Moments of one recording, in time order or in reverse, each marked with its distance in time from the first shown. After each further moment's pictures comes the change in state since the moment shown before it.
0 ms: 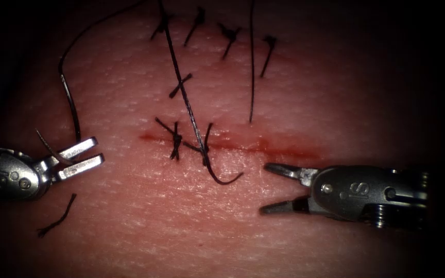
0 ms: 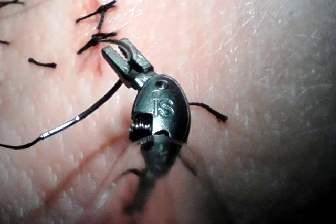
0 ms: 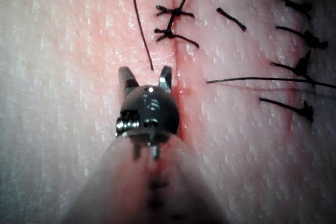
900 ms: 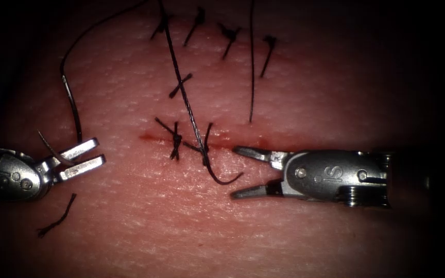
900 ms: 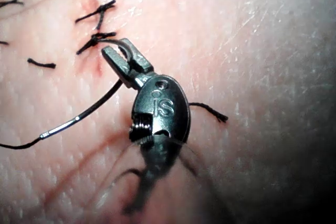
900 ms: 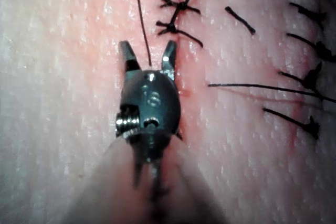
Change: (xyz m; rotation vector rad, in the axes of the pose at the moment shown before) right arm -0.002 -0.001 0.005 0.082 0.194 -0.137; left arm 0.000 0.000 0.000 -0.002 0.002 0.001
